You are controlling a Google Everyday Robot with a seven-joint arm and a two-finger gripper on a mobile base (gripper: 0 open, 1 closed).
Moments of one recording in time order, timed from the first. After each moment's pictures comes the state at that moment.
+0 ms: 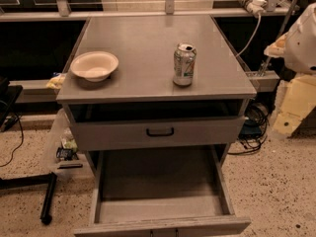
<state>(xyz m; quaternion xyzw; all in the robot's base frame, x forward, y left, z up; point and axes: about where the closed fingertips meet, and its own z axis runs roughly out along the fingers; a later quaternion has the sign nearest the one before) 0.438 -0.217 0.976 -0.60 0.78 -0.03 0.16</state>
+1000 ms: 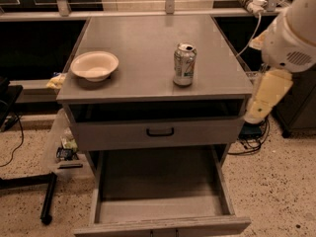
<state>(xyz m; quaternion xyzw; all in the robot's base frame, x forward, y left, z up) 0.493 -0.209 0.961 -0.60 0.77 -0.06 0.20</state>
